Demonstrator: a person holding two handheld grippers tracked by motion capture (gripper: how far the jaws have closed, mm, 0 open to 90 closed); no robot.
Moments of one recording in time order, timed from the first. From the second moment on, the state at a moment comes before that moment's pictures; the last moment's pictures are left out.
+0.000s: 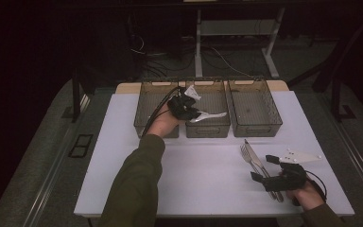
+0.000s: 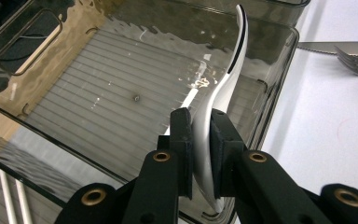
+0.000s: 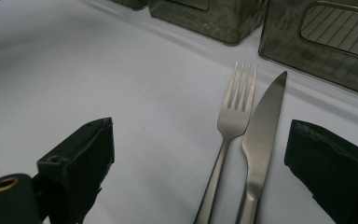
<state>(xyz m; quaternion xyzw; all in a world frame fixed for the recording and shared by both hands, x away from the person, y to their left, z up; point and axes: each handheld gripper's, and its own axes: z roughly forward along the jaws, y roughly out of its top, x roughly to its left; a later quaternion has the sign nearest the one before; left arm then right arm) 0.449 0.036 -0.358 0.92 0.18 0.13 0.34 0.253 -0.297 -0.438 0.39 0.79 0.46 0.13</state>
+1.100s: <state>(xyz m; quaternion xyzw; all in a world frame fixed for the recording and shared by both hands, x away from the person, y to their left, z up) 0.429 0.049 -0.337 0.87 0.20 0.07 0.44 0.254 -0.297 -0.438 0.39 0.79 0.45 0.14</state>
